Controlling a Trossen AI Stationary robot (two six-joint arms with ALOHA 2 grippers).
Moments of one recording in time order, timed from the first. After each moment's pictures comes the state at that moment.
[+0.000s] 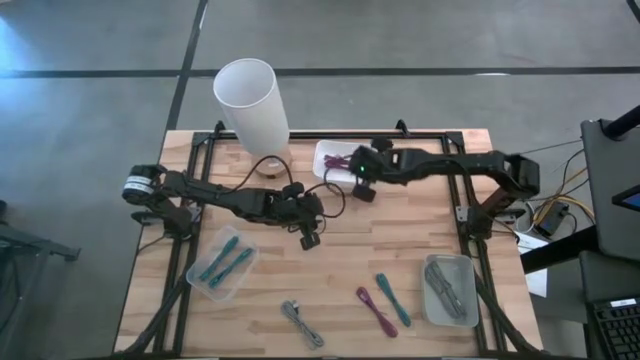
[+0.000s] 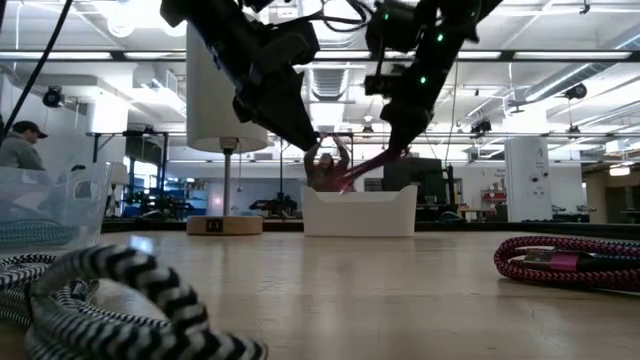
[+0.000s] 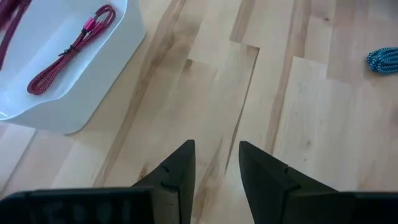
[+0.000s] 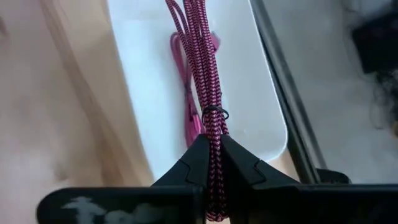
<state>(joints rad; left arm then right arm) -0.07 1.60 1.13 -0.35 -0.28 -0.28 -0.25 1.61 1.19 -0.62 0.43 -0.05</state>
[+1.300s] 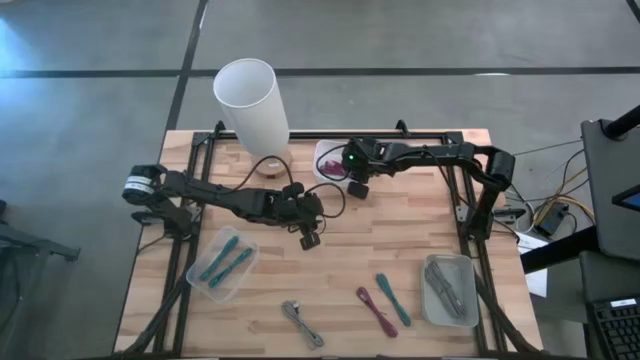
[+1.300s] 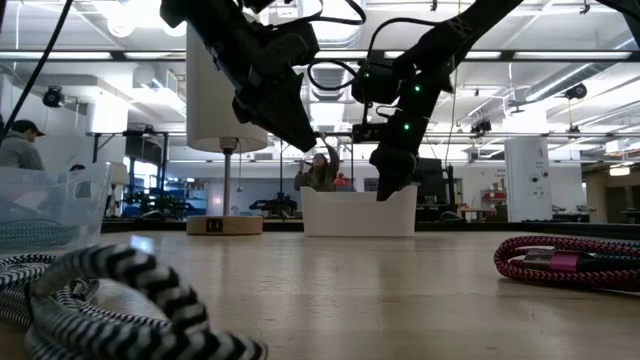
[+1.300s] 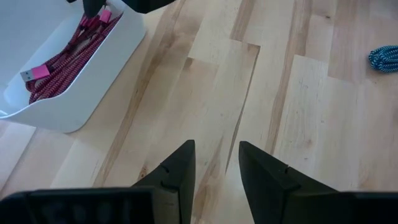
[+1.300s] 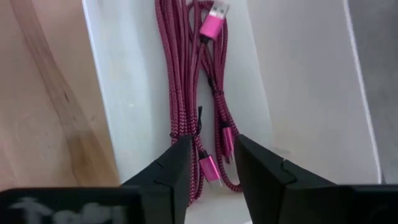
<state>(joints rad) -0.07 1.60 1.13 -0.35 -0.28 -0.28 -0.39 1.80 1.19 -0.49 0.24 -0.14</state>
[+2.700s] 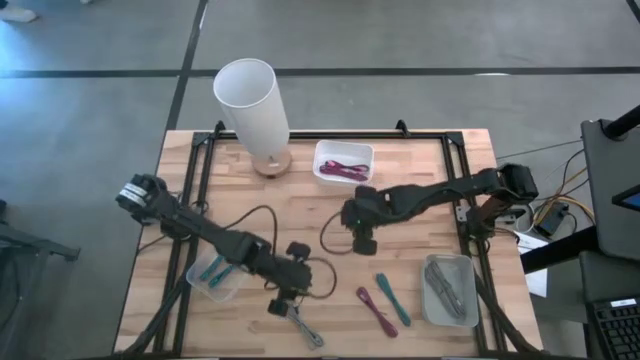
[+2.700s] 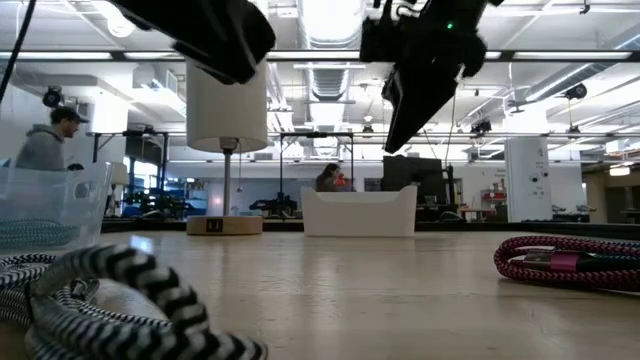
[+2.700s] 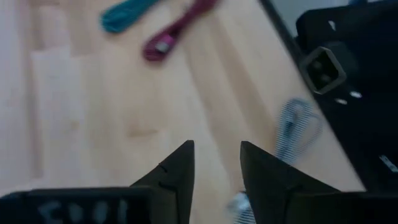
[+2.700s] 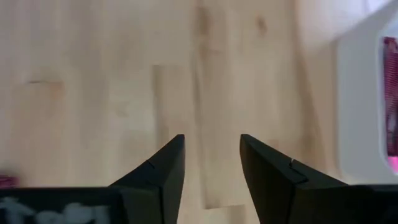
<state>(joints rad) -0.45 1.61 1.13 -0.29 -0.01 -0.15 0.10 1.66 1.22 -0.69 0.15 0.15</state>
